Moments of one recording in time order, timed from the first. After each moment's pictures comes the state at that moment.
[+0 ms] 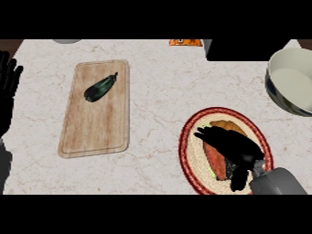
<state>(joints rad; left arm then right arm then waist) -0.25 0.32 0.22 -1.51 0.15 0.03 0.00 -0.17 -0.30 0.36 -1.41 0.99 0.47 -0.16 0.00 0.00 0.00</state>
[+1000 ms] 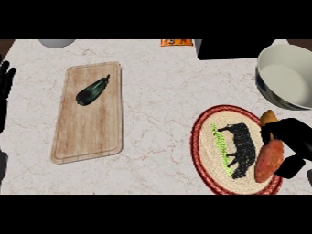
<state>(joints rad) -0.24 0.32 0.26 -1.48 0.14 0.02 -0.01 -0.16 -0.50 0.05 -1.26 1.00 0.26 -0.38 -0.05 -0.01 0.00</state>
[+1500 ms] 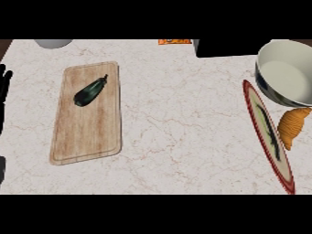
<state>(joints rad) -0.22 0.31 0.28 -1.51 0.15 0.03 -0.02 -0.11 -0.92 -0.44 -0.90 0.86 0.20 -0.46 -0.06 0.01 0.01</state>
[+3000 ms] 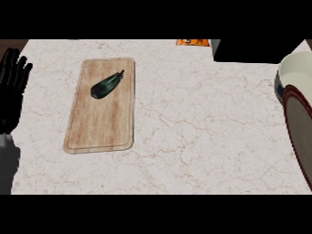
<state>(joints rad) -0.28 0.29 0.21 -1.48 0.12 0.00 -0.02 -0.54 -1.28 -0.58 -0.47 0.55 0.50 -0.70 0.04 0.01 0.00</state>
